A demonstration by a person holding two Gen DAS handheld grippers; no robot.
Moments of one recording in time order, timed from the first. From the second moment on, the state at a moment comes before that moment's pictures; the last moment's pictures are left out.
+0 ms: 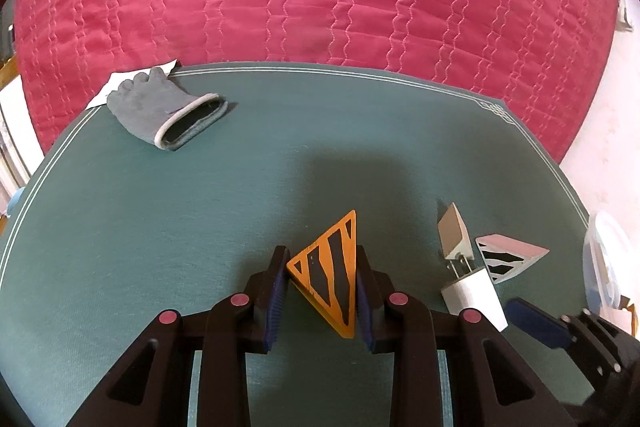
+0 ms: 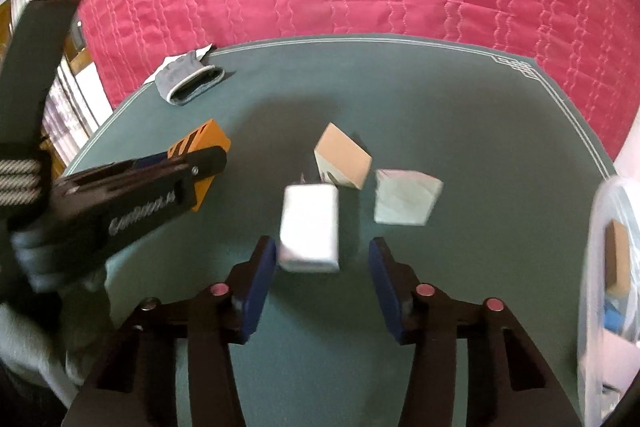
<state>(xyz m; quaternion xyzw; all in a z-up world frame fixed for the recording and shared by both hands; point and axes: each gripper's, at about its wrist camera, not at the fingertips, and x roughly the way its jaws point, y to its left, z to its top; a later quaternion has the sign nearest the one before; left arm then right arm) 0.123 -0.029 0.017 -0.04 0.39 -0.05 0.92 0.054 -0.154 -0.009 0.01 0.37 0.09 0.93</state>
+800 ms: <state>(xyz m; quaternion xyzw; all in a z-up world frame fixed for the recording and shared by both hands) 0.114 -0.037 0.025 -0.04 0.38 -0.07 0.92 0.002 -0.186 0.010 0.05 0.34 0.05 0.94</state>
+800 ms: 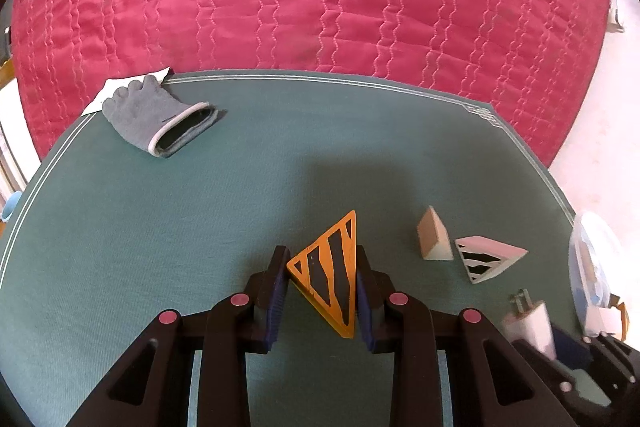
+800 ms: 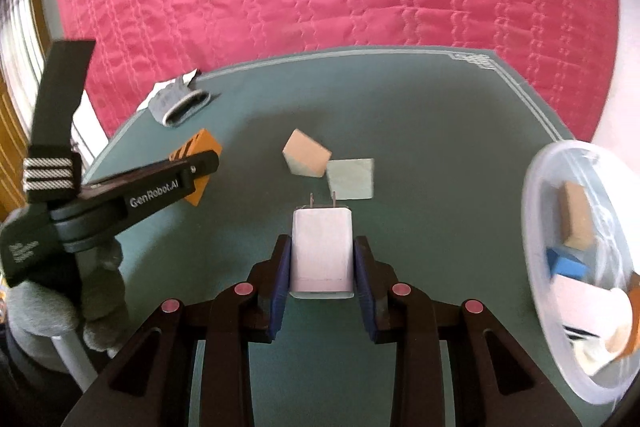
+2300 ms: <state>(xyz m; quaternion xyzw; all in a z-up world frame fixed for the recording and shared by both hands) 0.084 -0.075 0.048 -0.02 0.36 -0.14 0.92 -0.078 -0.370 0.036 0.17 0.27 -0.21 0.92</state>
